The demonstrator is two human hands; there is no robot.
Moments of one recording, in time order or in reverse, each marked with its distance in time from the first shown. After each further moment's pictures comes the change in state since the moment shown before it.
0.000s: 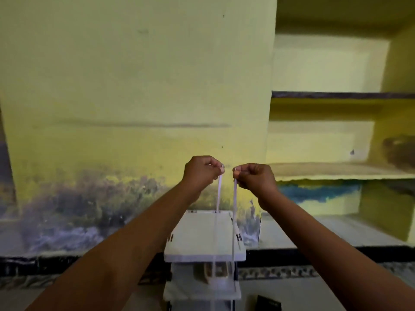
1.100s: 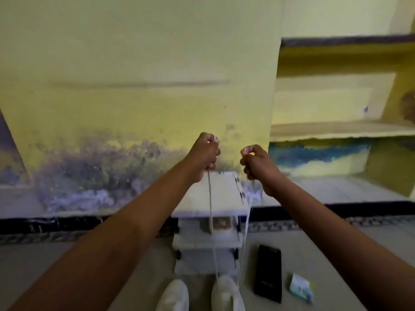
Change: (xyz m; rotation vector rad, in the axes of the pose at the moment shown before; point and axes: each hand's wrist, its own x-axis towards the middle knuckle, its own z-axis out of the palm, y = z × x) left_hand -0.023 -0.038 0.019 -0.105 -0.073 -0.253; right_hand -0.035 0.048 0.002 -0.069 -0.095 0.183
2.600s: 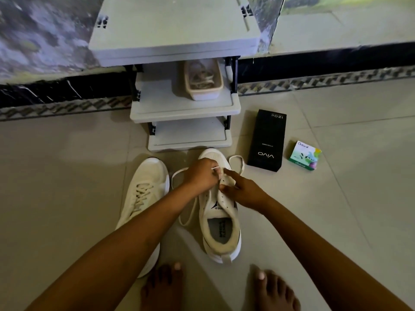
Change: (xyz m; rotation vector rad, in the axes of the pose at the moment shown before) left_hand -0.060 -0.403 0.091 0.729 -0.453 -0.357; right_hand -0.112 0.396 0.040 -0.475 -0.606 0.597
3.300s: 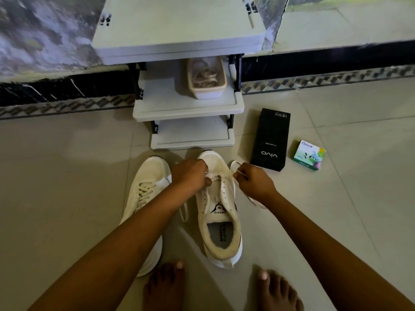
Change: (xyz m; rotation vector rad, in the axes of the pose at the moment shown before) left_hand -0.007 -0.012 -0.018 0.535 0.007 -0.070; right_hand 0.008 -0.003 -0.010 -0.185 0.329 0.007
